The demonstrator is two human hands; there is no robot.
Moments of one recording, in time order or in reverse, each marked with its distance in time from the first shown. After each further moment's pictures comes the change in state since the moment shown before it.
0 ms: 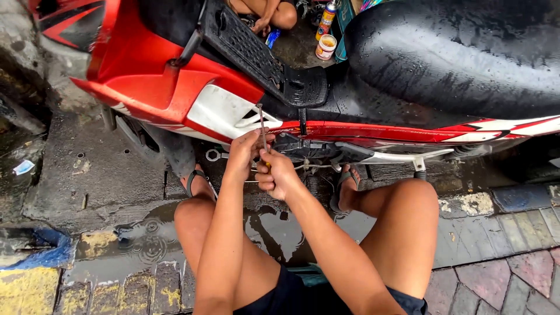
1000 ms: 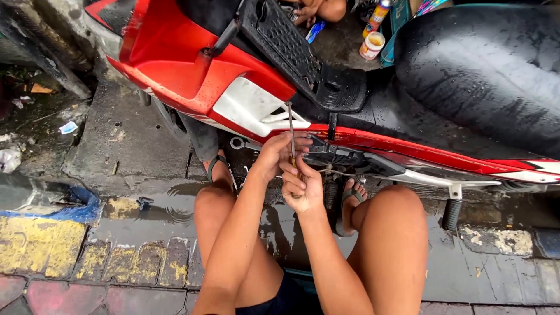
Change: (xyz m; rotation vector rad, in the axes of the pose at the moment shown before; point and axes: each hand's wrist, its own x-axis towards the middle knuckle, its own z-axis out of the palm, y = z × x) left_hand 0.011 -0.032 0.006 -0.279 -0.184 -0.046; right_hand 0.002 0.017 -0.039 0.843 -0.477 0.127
